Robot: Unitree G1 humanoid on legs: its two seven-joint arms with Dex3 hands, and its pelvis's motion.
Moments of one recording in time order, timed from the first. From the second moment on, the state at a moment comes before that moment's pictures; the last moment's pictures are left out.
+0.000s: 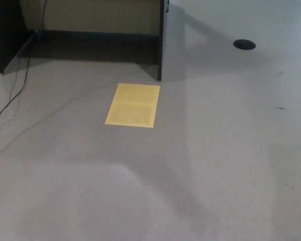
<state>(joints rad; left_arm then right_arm) 0.15 0.47 0.21 0.89 0.03 -0.36 -0.11 -0.18 -0.42 0.36 1.17 -0.40 -0.27 -0.15</state>
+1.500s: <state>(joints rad) -0.18 0.52 -0.05 -0.56 -0.13 -0.08 -0.31 -0.21 -0.42 0.38 1.23 -0.45 -0.37 -0.20</state>
